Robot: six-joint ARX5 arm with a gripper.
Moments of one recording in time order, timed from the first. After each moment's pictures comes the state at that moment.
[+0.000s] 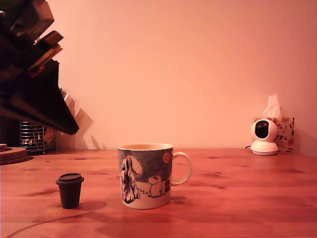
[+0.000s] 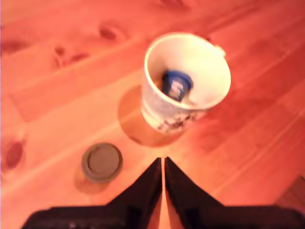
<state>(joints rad) -0.57 1.09 0.58 -0.24 0.21 -0.12</state>
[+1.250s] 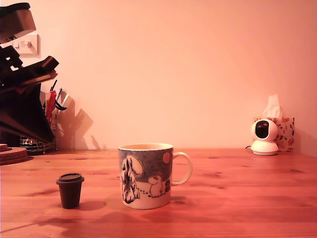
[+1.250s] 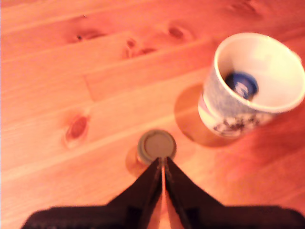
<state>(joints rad) -0.61 1.02 0.49 -0.21 -0.05 -0.26</state>
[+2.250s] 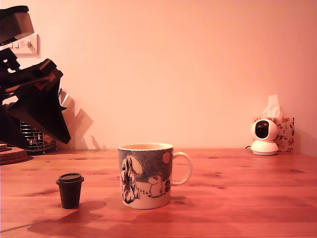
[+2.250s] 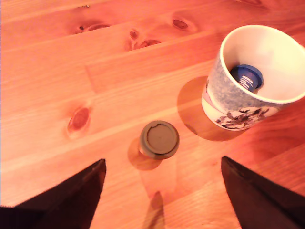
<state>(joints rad) -0.61 1.02 0.49 -0.24 -0.06 -0.26</state>
